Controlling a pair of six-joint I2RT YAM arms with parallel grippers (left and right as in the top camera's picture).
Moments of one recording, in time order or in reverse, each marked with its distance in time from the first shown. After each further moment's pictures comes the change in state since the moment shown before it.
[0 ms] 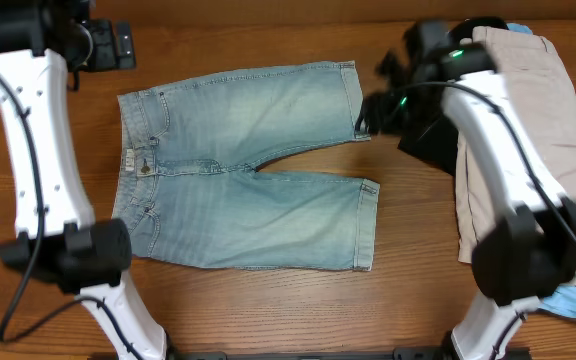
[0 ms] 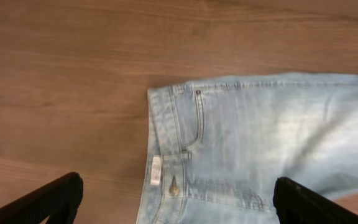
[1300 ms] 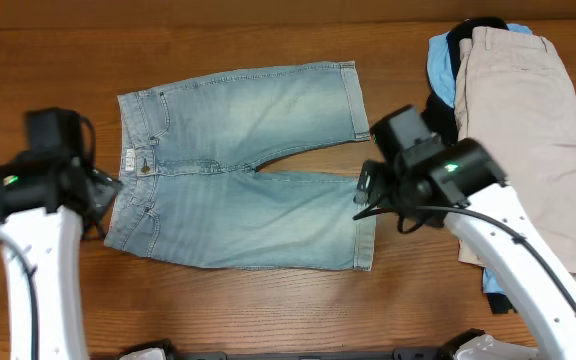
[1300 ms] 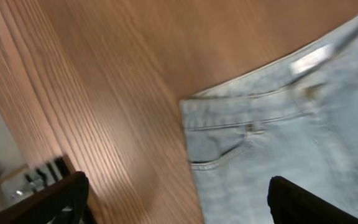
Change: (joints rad) left arm 0.048 -0.714 -1.203 0.108 -0.332 -0.893; right arm 0.301 -0.492 -0.574 0.004 0.474 0.673
